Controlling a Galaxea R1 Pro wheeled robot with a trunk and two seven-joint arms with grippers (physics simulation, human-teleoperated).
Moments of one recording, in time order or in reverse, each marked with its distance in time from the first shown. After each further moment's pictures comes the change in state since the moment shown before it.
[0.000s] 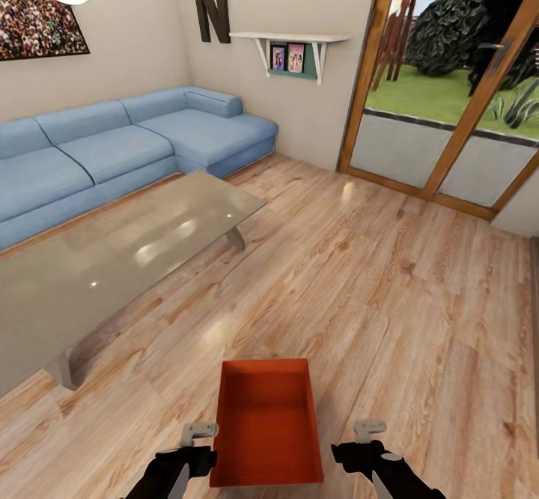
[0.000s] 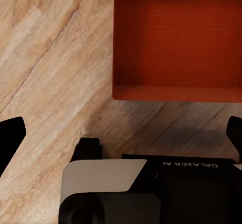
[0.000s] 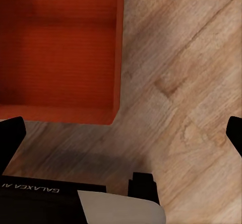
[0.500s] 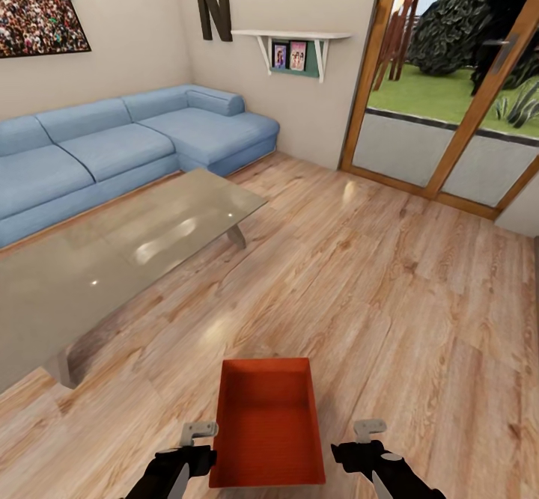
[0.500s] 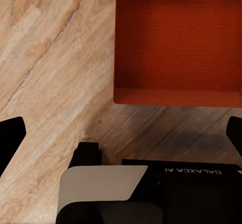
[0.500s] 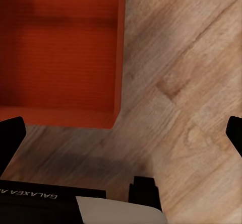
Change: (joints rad) left arm 0.000 0.000 0.001 -0.002 0.000 -0.003 0.000; right arm 0.000 0.000 0.000 0.000 -0.004 0.000 0.002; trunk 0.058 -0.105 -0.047
